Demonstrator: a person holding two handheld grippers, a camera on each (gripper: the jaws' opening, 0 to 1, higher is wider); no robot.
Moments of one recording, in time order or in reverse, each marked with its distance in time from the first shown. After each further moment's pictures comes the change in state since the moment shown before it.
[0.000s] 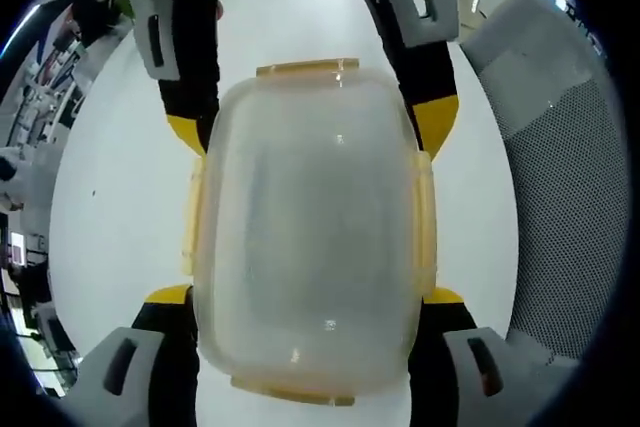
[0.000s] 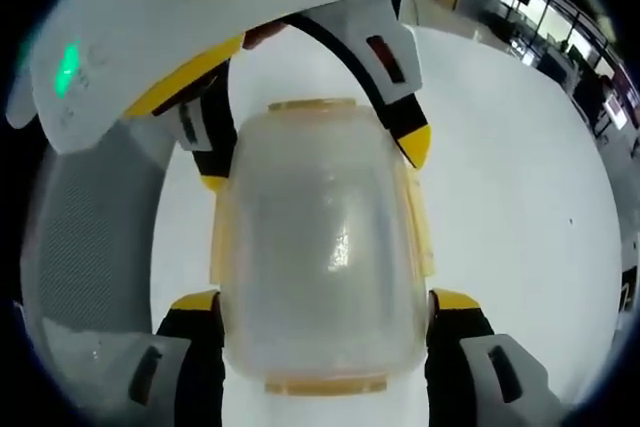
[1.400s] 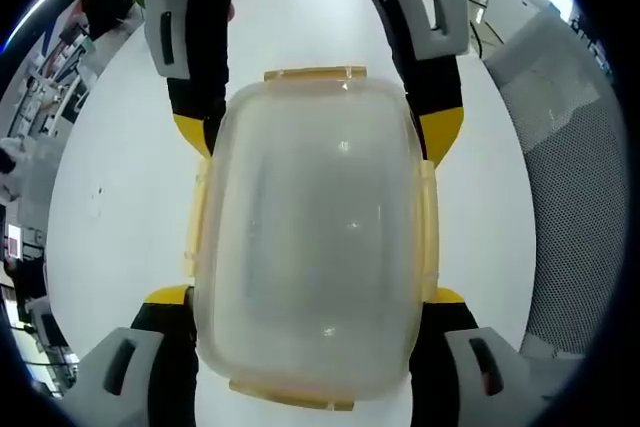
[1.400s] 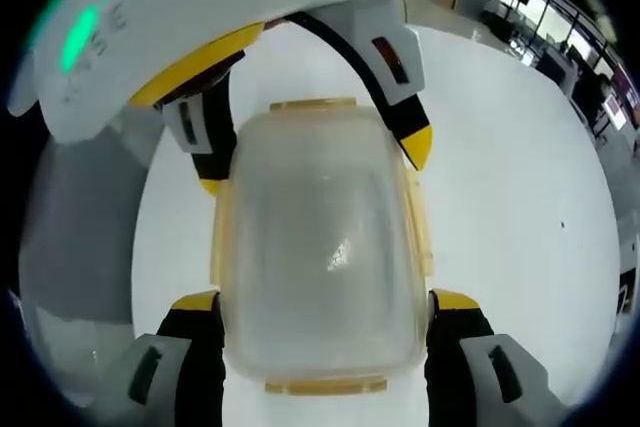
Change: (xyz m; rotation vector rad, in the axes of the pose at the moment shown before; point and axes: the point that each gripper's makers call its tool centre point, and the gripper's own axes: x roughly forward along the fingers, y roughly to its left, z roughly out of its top) left arm 0.010 0.041 0.005 -0.037 -0.034 -0.008; right arm -0.002 -0.041 0.000 -0.004 -0.006 -0.007
